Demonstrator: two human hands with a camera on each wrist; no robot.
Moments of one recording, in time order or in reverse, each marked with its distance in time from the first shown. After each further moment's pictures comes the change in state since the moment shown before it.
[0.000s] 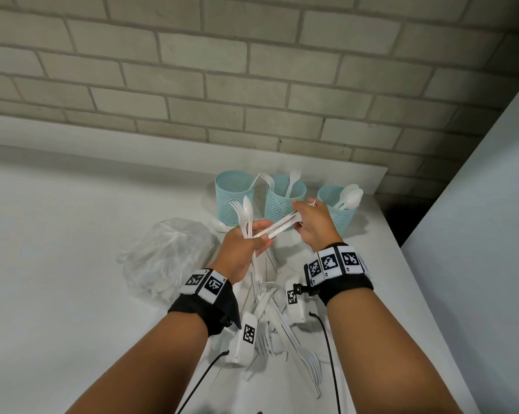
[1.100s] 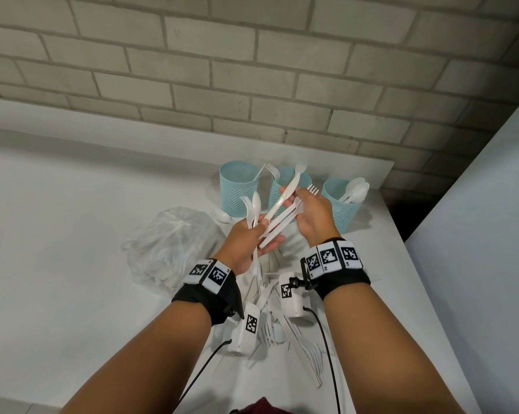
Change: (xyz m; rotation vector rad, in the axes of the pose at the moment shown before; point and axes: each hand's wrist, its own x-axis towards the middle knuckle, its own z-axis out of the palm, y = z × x) left_hand -0.004 0.002 0.002 0.015 -0.003 -0.097; right_hand -0.026 -0.004 0.011 0.334 -0.072 -0.055
